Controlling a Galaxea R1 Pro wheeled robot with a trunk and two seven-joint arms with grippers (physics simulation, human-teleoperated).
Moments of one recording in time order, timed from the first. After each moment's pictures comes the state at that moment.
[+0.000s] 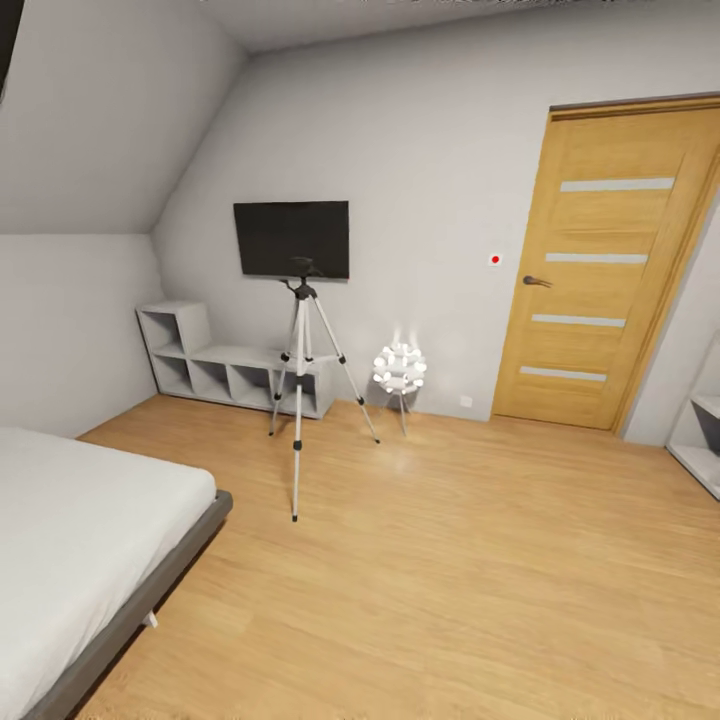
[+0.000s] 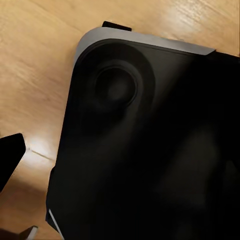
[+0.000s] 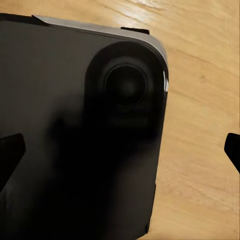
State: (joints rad) left arm 0.00 0.00 0.10 -0.05 0.14 -0.06 0.00; right arm 0.00 -0.01 0.01 0.00 0.08 -0.13 0.00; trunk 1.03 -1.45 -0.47
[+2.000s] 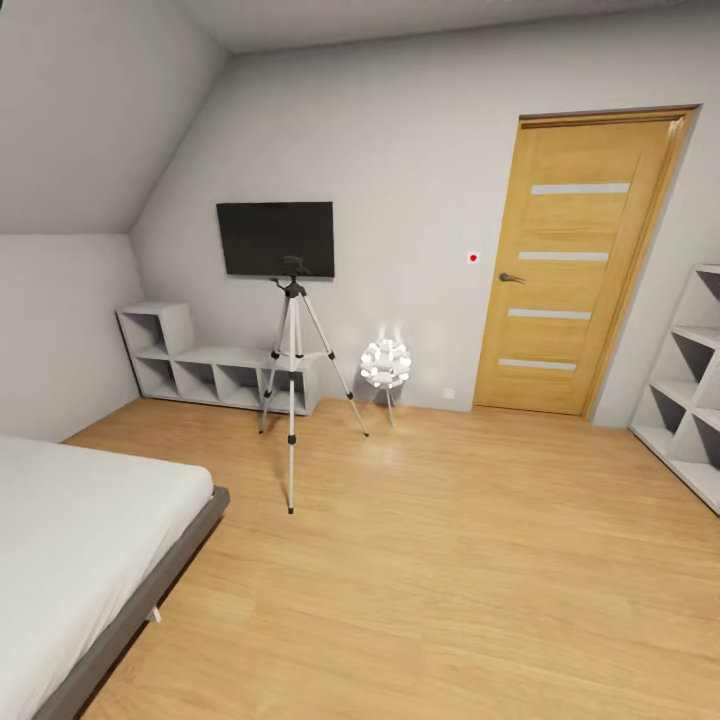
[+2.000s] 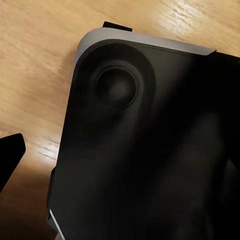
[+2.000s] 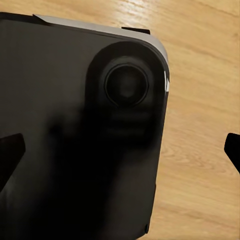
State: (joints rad) left arm 0.00 0.00 0.10 -0.05 0.14 -0.06 0.00; right arm 0.00 -0.01 0.01 0.00 0.08 -0.13 0.00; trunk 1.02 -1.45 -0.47
